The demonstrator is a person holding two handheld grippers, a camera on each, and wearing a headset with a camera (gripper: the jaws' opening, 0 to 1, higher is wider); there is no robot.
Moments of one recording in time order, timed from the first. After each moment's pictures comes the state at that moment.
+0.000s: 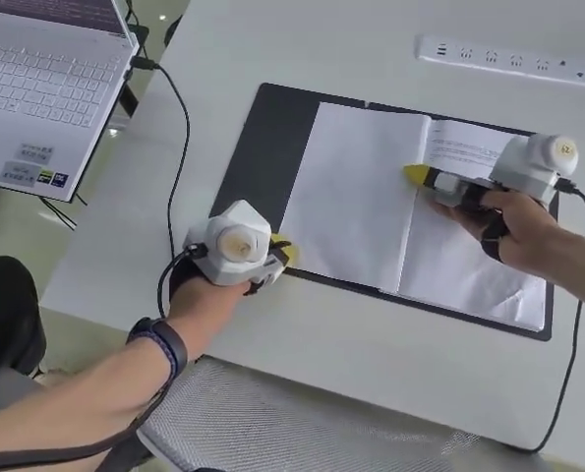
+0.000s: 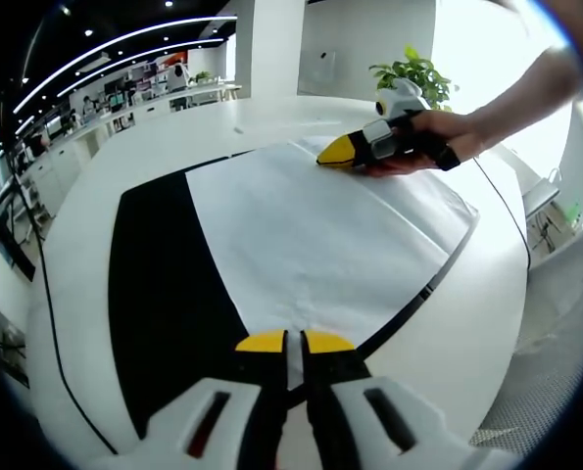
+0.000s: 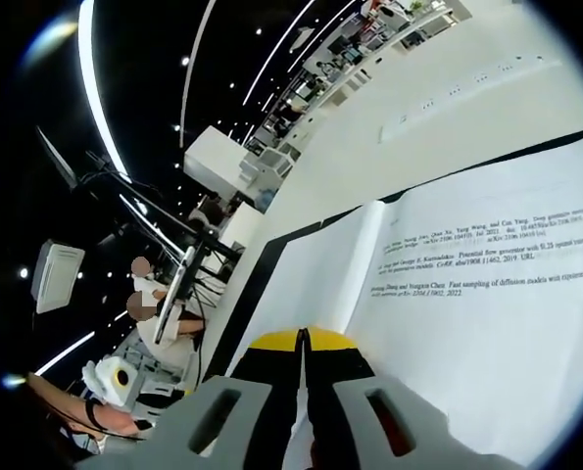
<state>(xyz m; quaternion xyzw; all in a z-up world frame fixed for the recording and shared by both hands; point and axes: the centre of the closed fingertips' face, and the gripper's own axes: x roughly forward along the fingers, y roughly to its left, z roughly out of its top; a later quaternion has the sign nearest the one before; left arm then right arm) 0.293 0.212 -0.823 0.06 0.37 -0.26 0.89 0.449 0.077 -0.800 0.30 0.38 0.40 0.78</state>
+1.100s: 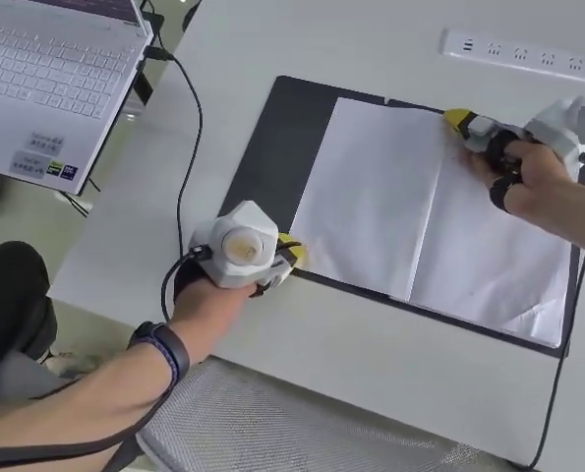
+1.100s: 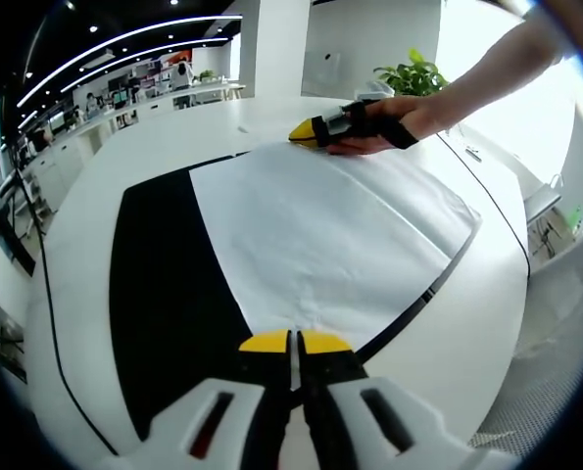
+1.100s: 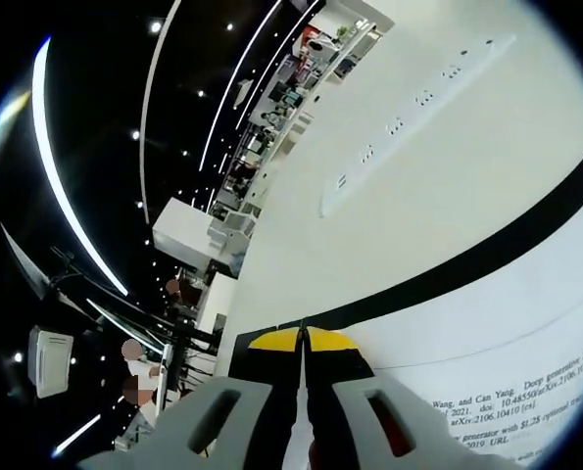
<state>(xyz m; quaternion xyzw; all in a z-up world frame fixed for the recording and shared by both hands) 0.293 0.214 -0.821 0.05 0.37 -0.25 0.89 0.550 0.063 -0.810 0.41 0.35 0.27 0.80</state>
